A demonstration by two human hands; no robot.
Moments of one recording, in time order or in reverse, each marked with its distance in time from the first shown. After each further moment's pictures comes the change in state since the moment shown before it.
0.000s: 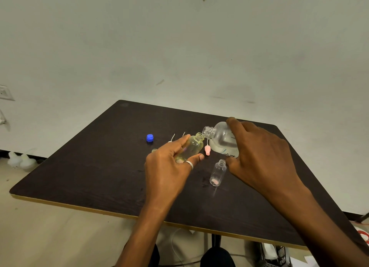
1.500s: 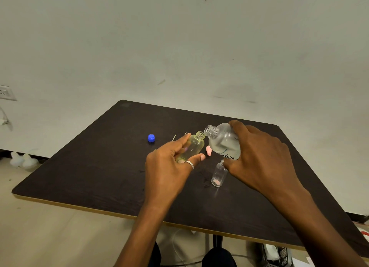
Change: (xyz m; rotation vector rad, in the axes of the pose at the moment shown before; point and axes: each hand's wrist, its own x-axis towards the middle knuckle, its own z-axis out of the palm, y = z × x) left_hand 0.002 0.002 -0.005 -0.009 -0.035 -0.006; right_hand -0.001 -0.004 -0.002 0.166 -0.074 0.063
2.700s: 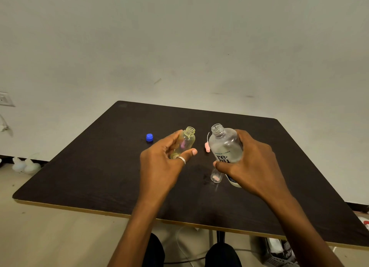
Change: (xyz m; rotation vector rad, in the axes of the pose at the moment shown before) left_hand 0.006 -0.006 -0.003 -0.055 -0.022 -0.045; right_hand -0.015 0.015 0.038 0.501 -0.030 0.166
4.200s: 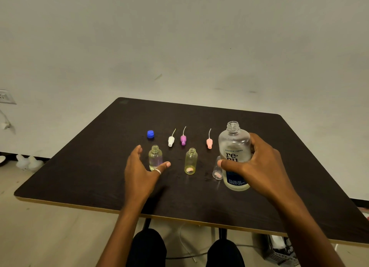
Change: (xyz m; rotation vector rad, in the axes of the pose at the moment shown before) left_hand 0.004 -0.103 -0.017 0.240 0.076 -0.332; right_hand -0.009 0.020 0.007 0.352 -0.011 0.125
